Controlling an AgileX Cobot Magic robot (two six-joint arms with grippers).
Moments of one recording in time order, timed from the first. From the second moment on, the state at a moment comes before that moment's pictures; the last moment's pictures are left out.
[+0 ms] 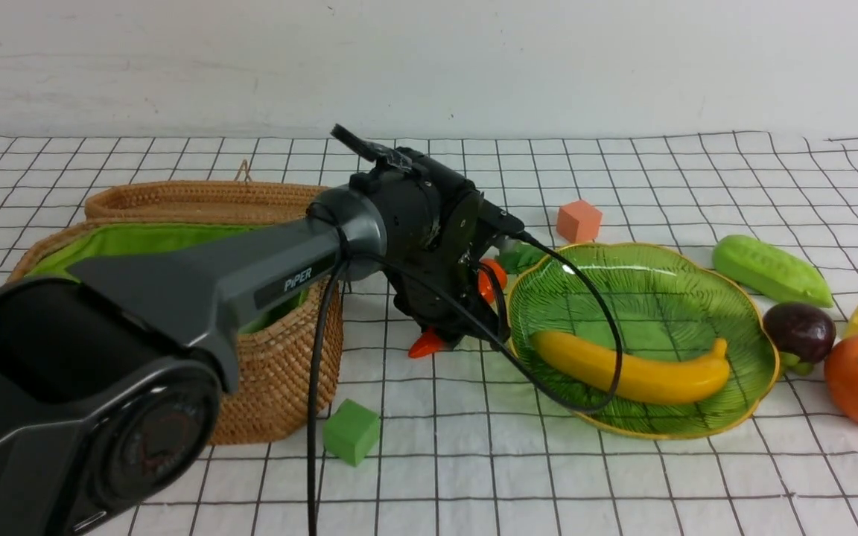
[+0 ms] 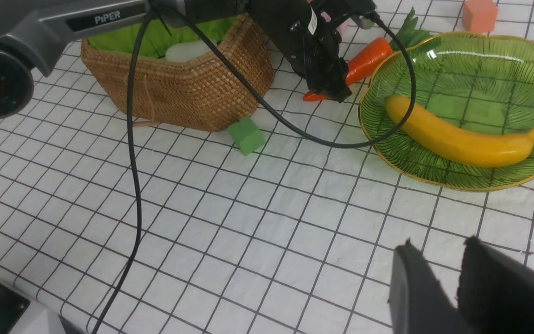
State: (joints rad) right arm 0.38 0.46 -1.04 0.27 1.18 0.03; left arm -0.59 2.34 -1.99 0.16 0.88 0.01
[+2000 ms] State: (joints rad) right arm 0.38 0.79 -1.04 0.43 1.00 -0.29; left arm -0.37 1.24 -1.31 -0.08 0.94 0.16
